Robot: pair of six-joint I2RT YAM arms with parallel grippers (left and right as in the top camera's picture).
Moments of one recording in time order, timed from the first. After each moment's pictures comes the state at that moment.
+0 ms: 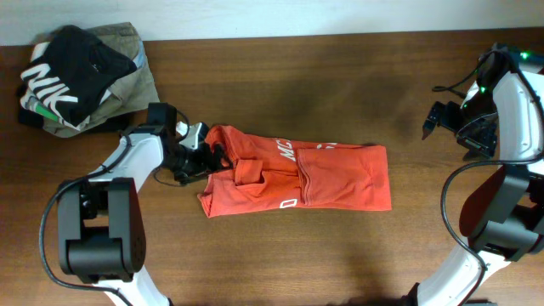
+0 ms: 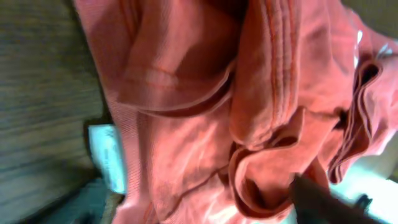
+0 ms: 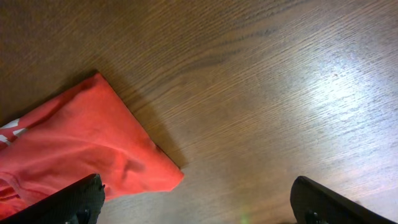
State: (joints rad) left arm -0.02 1.93 1.17 -0.70 0.57 -0.12; right arm -0.32 2.02 1.87 -1.51 -0.07 0.25
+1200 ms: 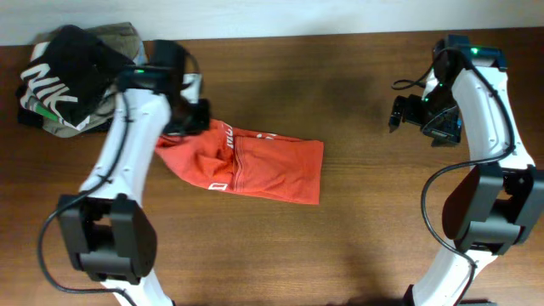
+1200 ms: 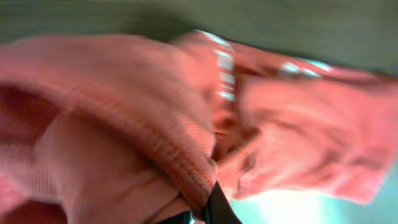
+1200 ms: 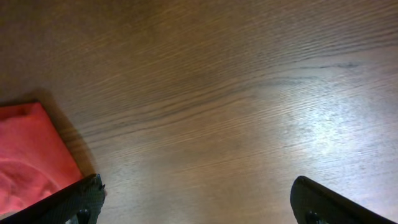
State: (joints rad) left arm -0.17 1.92 1.74 -1.17 0.12 -0.13; right arm -0.13 2.02 1.85 -1.41 -0.07 0.24
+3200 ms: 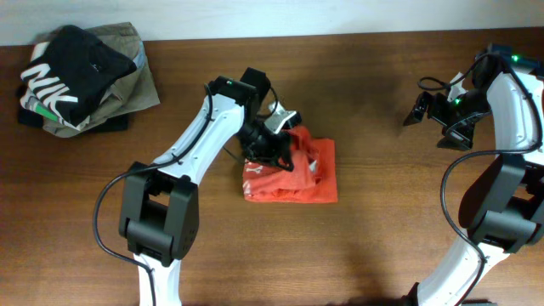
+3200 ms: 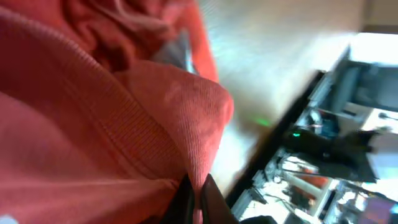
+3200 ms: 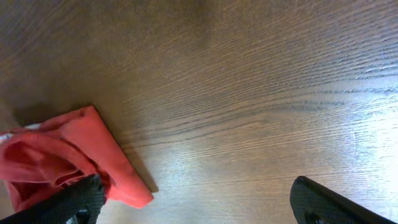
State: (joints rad) left arm -0.44 2.11 1.78 -1.25 0.73 0.09; right arm -0.33 2.08 1.85 -1.36 -0.34 0.13
